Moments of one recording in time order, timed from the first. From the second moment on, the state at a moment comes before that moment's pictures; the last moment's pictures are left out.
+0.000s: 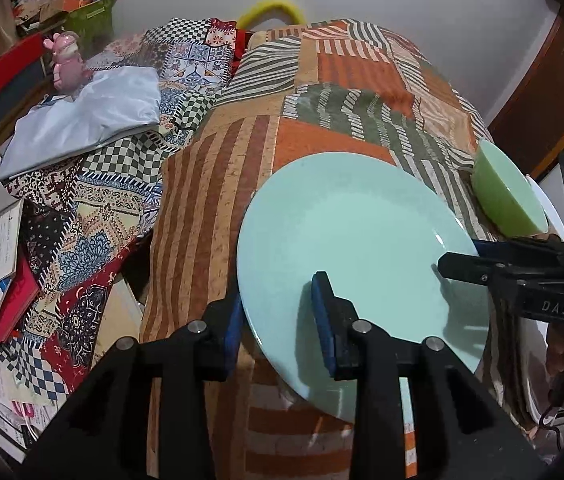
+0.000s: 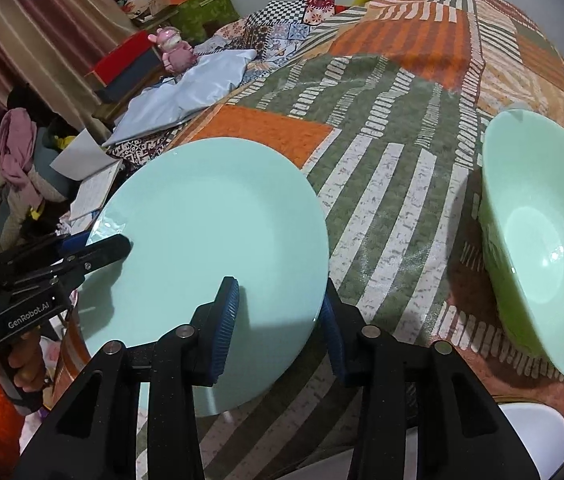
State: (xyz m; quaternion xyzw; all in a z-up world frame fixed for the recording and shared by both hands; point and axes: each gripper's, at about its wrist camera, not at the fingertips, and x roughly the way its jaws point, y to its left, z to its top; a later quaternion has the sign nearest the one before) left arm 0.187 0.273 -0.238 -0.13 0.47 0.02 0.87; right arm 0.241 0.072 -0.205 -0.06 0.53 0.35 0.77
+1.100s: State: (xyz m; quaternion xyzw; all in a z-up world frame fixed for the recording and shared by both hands) left arm 0.121 0.191 -0.136 -0.10 0.40 0.01 0.91; right arm 0.184 -0.016 -0.122 -0.03 0.42 0.36 0.83
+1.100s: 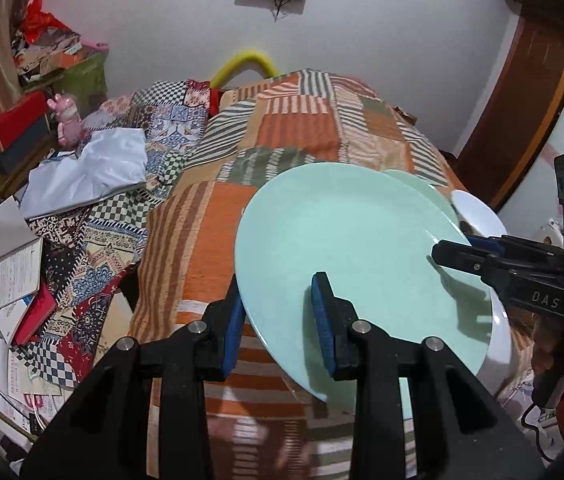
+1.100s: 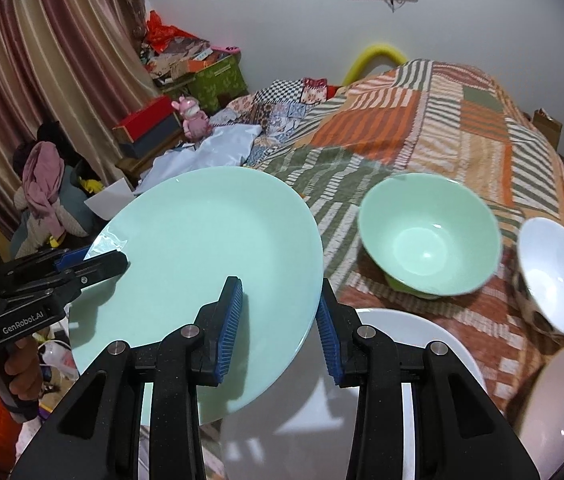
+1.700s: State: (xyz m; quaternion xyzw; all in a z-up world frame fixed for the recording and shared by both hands) left arm 0.110 0.106 -0.127 -0.08 0.39 -0.04 0.92; right arm 0.158 -0.100 -0.129 0.01 0.42 0.32 0.85
